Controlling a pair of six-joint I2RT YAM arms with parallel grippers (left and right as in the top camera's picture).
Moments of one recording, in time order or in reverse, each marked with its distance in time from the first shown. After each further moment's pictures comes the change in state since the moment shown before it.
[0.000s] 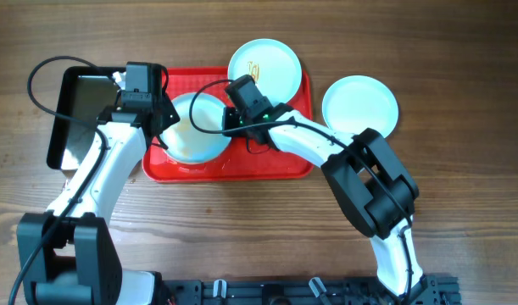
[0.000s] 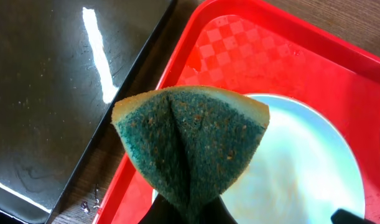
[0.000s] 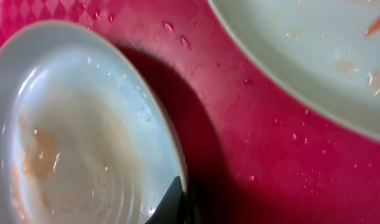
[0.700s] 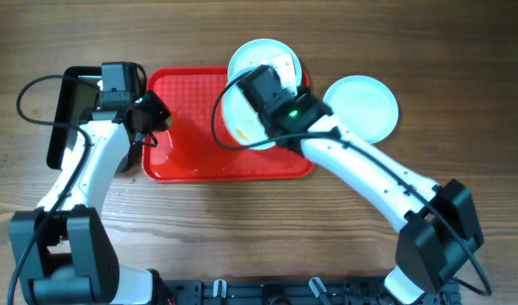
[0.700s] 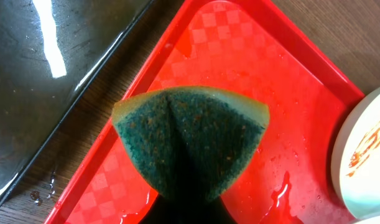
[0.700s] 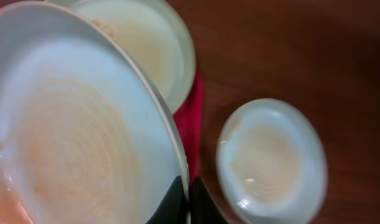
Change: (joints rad) left arm 0.113 0.023 0.000 0.014 0.259 -0.126; right arm 0.053 -0.384 0.024 -0.492 0.784 -0.356
